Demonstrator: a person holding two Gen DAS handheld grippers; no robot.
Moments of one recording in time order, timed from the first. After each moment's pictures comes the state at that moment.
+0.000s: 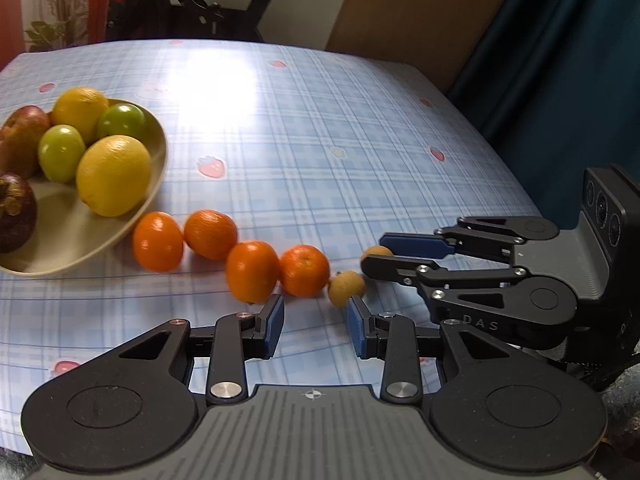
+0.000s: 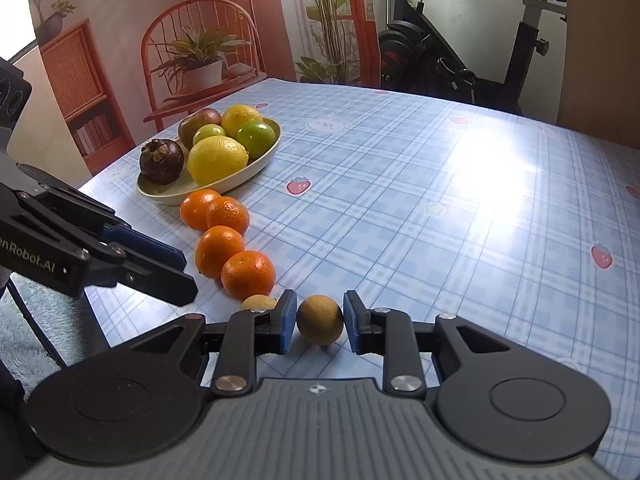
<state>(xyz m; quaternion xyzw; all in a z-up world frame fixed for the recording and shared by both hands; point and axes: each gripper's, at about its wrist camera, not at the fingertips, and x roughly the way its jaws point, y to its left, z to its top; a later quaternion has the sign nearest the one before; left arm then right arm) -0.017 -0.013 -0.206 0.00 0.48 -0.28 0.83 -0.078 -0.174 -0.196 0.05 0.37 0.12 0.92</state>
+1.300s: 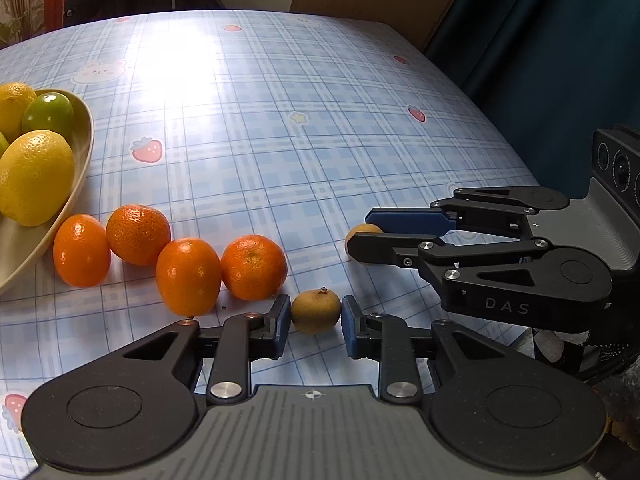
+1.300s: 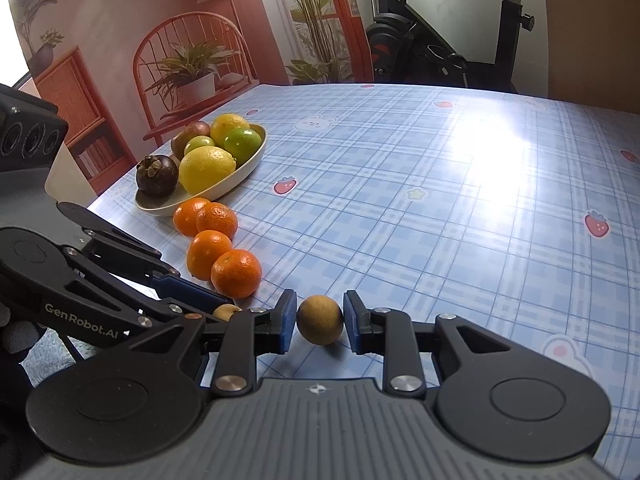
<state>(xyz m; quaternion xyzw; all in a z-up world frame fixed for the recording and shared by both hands) 0.009 -0.057 -0.240 0.03 0.51 -0.32 0.80 -0.084 -0.199 -0.196 0.10 0.37 0.12 0.91</state>
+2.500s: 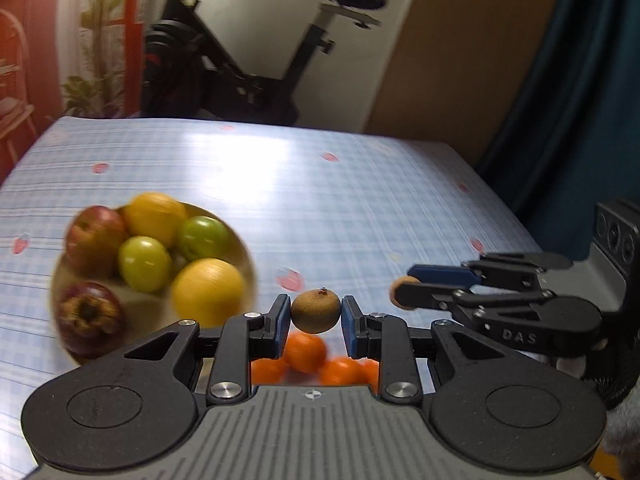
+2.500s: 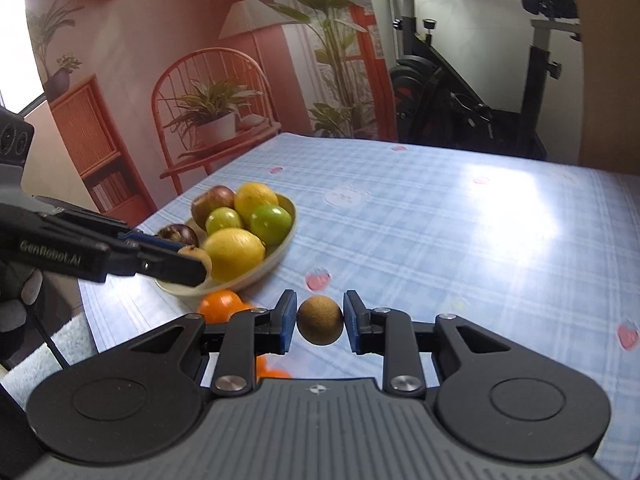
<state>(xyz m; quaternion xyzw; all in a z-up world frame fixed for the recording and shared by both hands) 0.039 0.039 -0.149 -0.01 0.41 -0.23 0.88 -0.021 -0.168 -0.154 0.09 0.31 0.16 0.93</state>
